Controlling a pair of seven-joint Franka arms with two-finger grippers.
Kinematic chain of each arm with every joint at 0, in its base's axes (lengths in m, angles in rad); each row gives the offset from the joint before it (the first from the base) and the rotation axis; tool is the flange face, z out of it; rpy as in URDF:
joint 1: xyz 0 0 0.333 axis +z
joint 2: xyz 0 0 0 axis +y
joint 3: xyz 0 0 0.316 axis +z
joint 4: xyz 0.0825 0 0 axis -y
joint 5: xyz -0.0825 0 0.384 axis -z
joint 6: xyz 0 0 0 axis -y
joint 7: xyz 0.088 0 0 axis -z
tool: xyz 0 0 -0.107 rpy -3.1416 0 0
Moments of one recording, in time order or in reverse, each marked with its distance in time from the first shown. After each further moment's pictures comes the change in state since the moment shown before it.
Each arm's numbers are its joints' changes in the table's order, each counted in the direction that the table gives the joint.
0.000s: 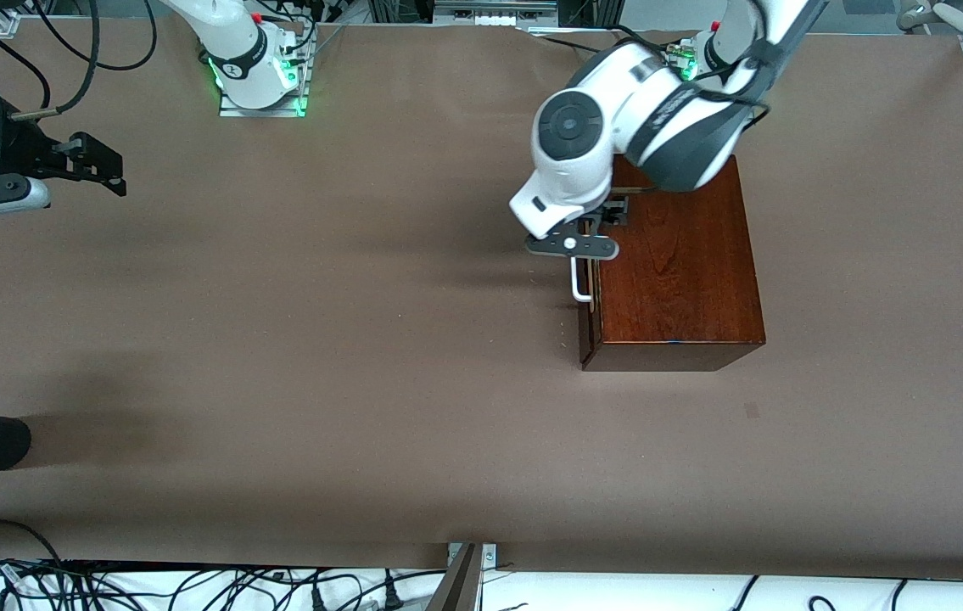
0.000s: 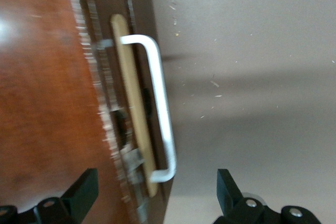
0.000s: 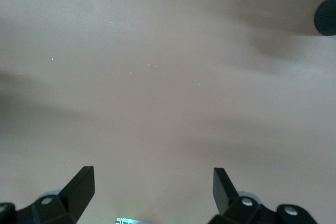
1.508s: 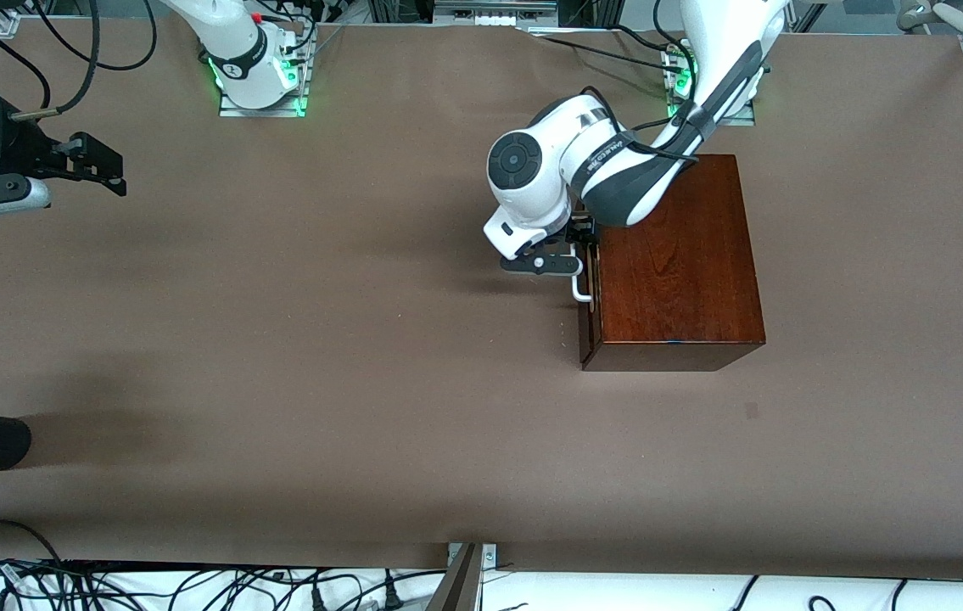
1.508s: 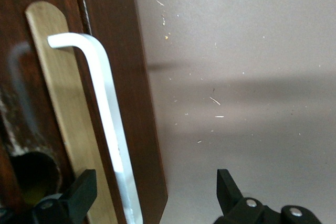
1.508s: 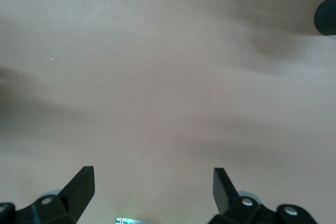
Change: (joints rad) left arm -0.048 0.122 -0.002 -0.023 -0.129 0.078 -0.113; right arm 0.000 0.000 0.000 0.000 0.000 -0.001 0.000
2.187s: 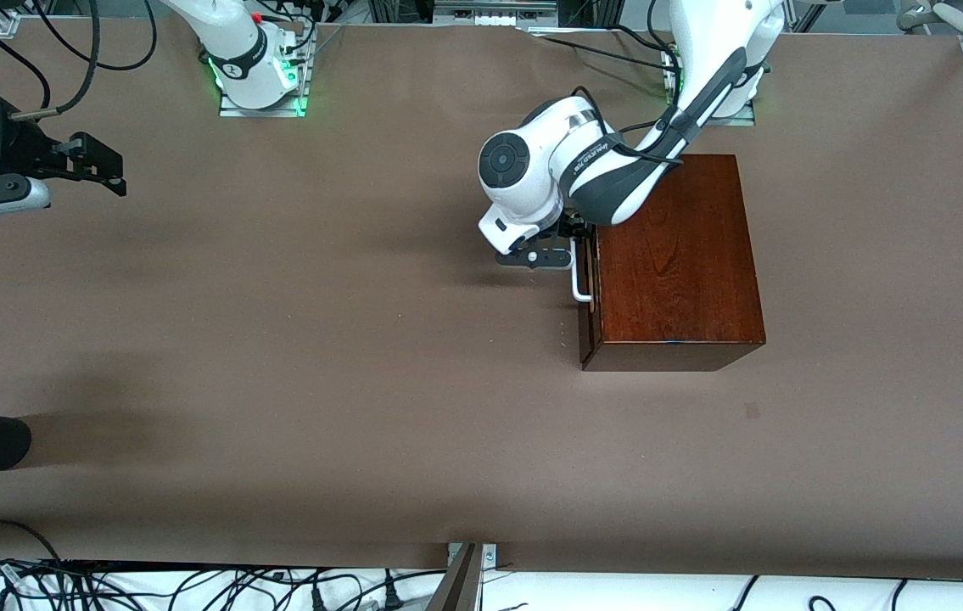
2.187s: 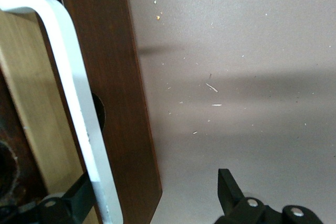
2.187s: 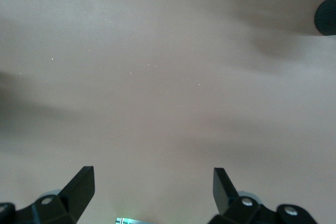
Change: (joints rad) left arm -0.014 0.016 -0.001 -0.027 0.000 0.016 -0.023; right arm 0.000 0.000 0.000 0.000 0.000 0.000 0.000
